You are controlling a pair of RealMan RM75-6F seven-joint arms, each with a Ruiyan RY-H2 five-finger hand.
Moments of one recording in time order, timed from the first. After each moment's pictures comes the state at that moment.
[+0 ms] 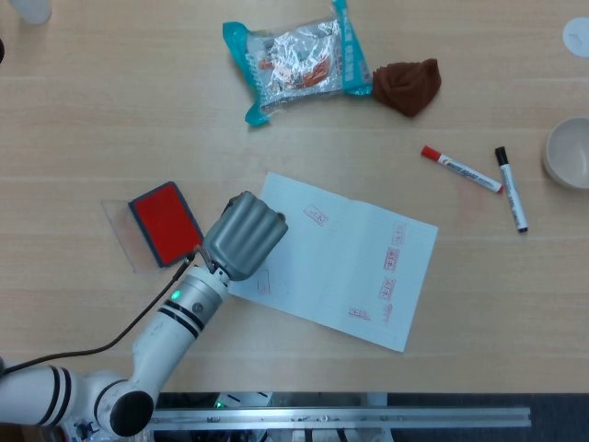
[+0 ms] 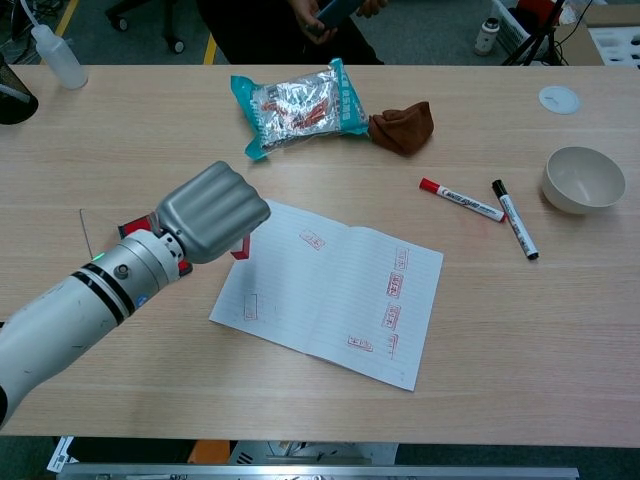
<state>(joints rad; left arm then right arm) -0.71 -1.68 0.02 -1.73 1.10 1.17 1.25 0.04 -0.95 0.03 -1.54 -1.60 1.55 0.20</state>
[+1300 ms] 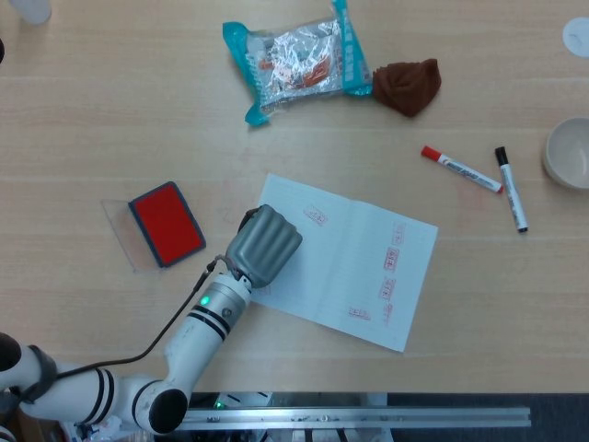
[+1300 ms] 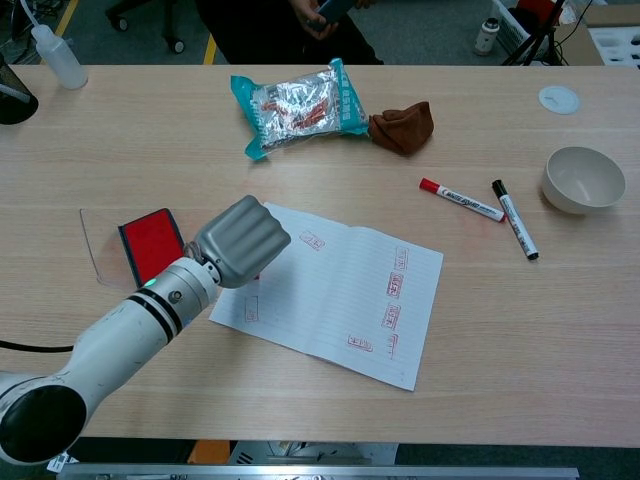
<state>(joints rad) -0.74 -1.86 0.04 -1.54 1.01 1.15 1.32 0.03 -0.96 0.03 -1.51 -1.58 1.55 0.23</state>
